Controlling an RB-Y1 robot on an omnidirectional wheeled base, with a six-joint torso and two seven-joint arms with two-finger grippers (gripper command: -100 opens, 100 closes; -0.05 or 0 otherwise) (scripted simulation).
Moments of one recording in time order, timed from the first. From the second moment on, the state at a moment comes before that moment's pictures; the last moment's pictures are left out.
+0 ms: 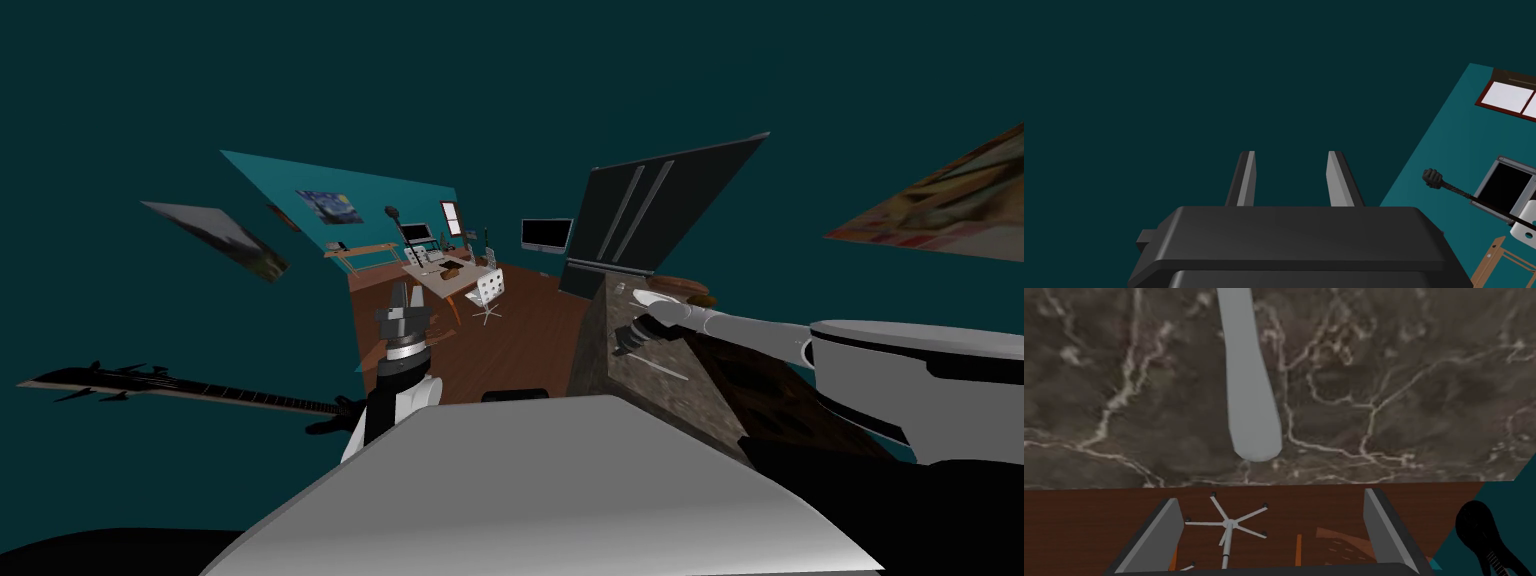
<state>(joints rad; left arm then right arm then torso) 0.52 0.03 -0.03 -2.36 0.02 -0.52 0.06 -0.64 -1.37 1.20 -0.98 1.01 -1.00 -0.12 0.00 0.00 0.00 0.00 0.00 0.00</state>
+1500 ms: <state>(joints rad) 0.52 0.03 -0.03 -2.36 0.02 -0.52 0.06 -0.66 -1.35 1.26 -0.75 1.13 -1.08 -0.05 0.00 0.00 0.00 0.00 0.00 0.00</state>
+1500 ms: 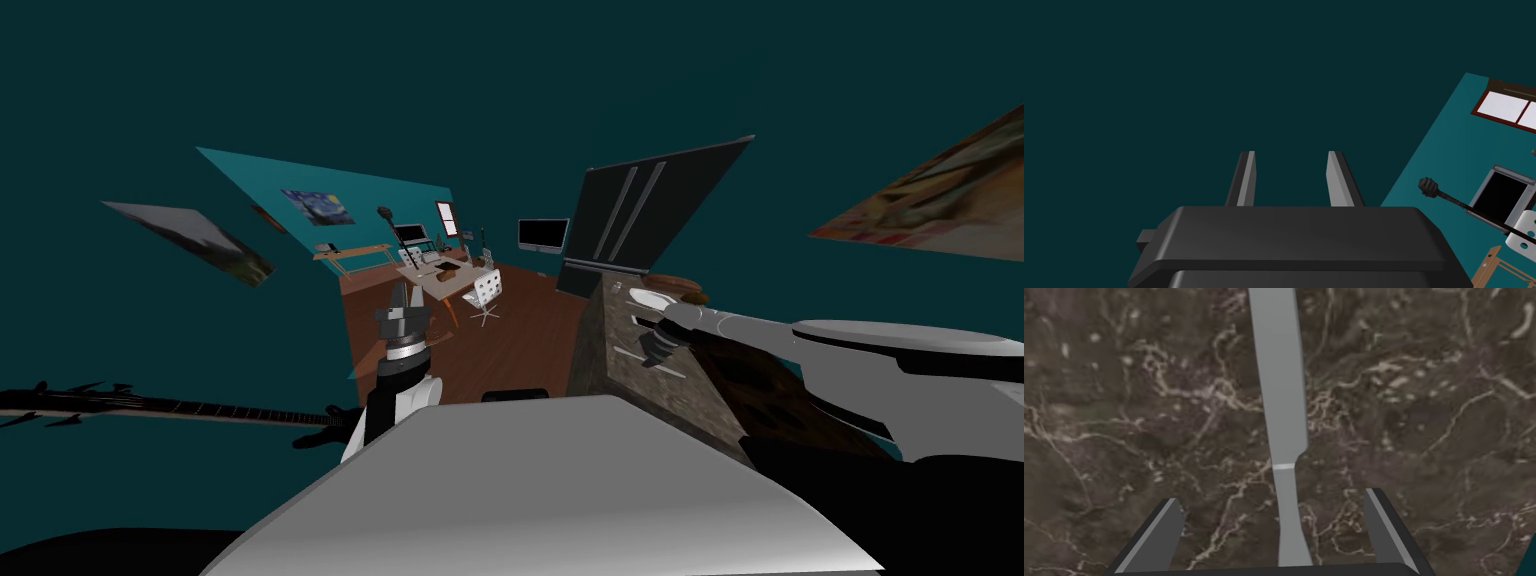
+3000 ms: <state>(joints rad) 0.52 0.03 -0.03 -2.36 0.02 -0.52 0.06 -0.66 -1.19 1.14 -0.49 1.21 -1.16 0.10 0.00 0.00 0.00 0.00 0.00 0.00</state>
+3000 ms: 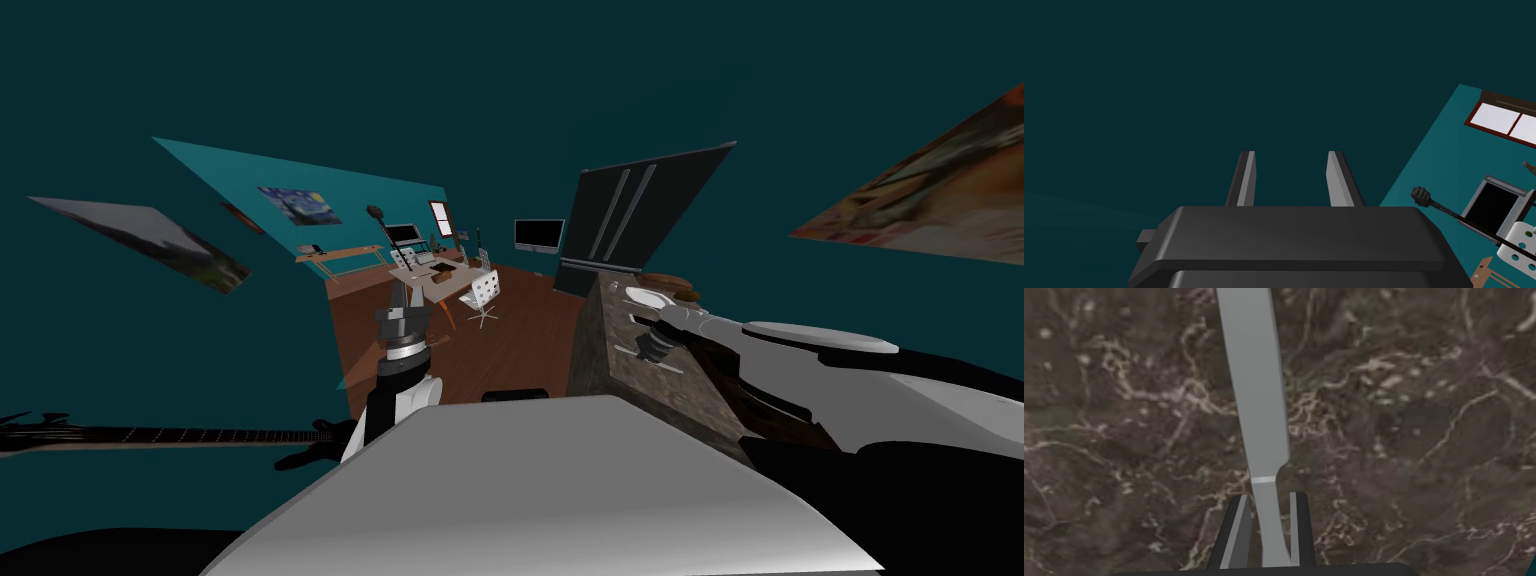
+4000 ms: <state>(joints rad) 0.52 0.03 -0.03 -2.36 0.02 -0.52 0.06 -0.66 -1.27 1.20 -0.61 1.17 -1.12 0.03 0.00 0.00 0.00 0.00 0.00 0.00</state>
